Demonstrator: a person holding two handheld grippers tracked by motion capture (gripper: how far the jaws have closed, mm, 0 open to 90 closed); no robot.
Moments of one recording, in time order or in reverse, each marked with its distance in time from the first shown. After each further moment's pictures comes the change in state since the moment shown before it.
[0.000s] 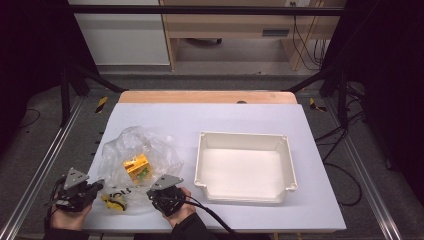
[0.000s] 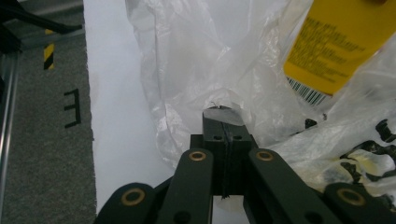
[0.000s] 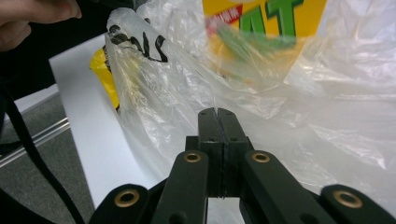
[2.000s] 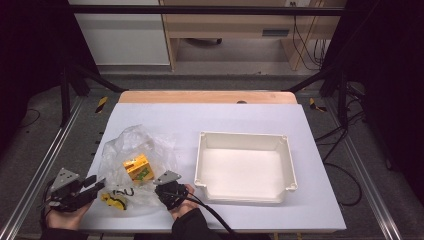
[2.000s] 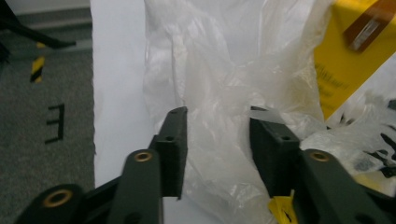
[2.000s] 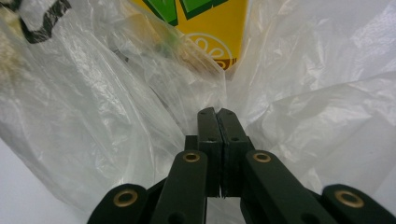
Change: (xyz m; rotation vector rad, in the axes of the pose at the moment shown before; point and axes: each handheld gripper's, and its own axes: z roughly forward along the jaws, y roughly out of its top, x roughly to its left) left arm 0.009 0.000 -0.013 -0.156 -0.040 -0.077; right arm -0.018 -0.006 0.019 0.082 -0.173 0.000
